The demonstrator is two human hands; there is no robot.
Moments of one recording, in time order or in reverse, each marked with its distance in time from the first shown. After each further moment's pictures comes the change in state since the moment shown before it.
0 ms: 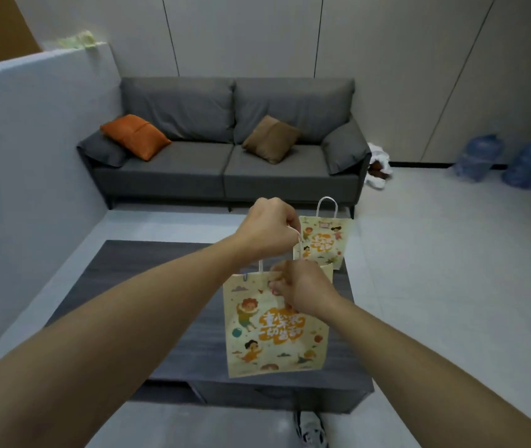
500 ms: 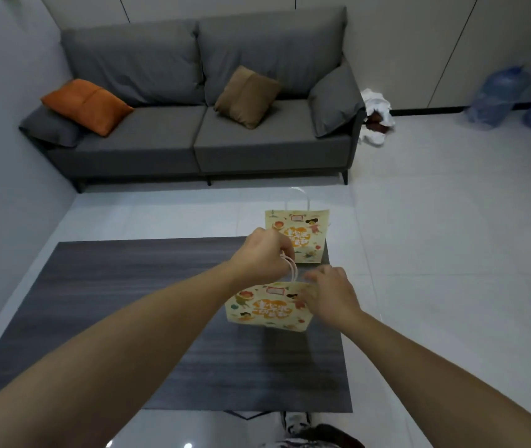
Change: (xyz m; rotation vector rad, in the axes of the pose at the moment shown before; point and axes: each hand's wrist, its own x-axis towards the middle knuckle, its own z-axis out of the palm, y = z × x) left_hand 0.187 -0.008 0.158 0.070 -0.304 -0.075; right_hand 0.135 0.221 -0.064 -0.204 0.118 0.137
